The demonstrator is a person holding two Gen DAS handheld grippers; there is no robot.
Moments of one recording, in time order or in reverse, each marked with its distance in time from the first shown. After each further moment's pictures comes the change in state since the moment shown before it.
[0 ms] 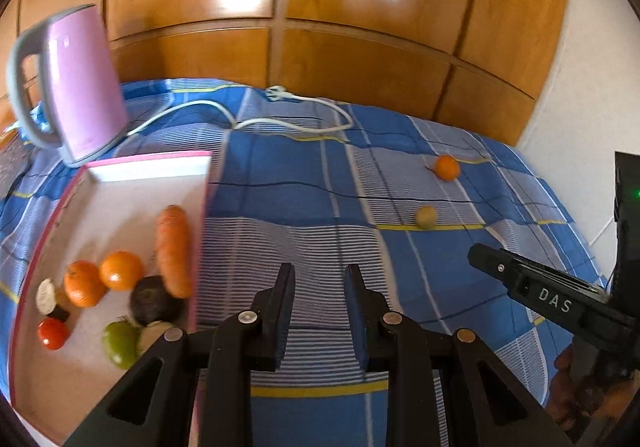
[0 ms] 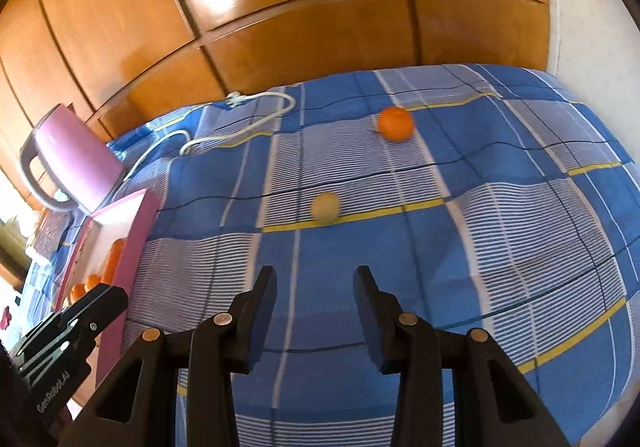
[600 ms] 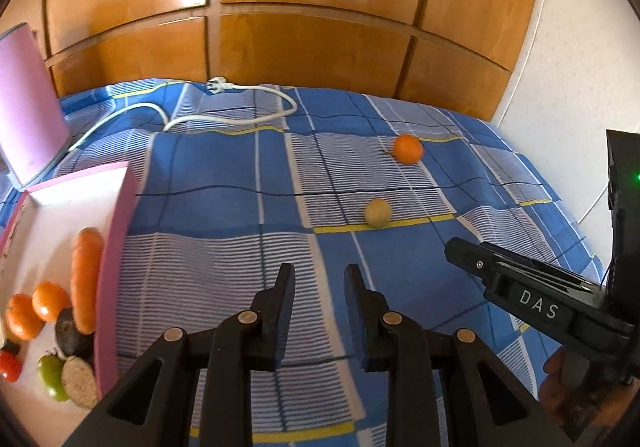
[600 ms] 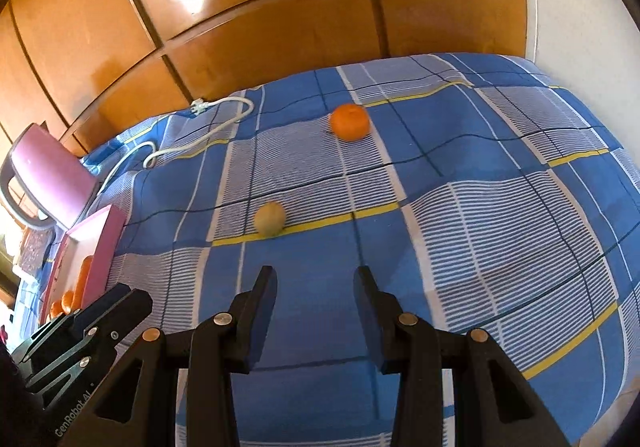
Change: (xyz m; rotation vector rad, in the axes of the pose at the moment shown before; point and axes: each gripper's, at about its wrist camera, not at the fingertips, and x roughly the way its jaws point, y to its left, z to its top) left arm 0.044 -0.050 0.012 0.081 0.054 -0.078; right arm 0.011 -0.036 0.008 0.053 0.006 -0.048
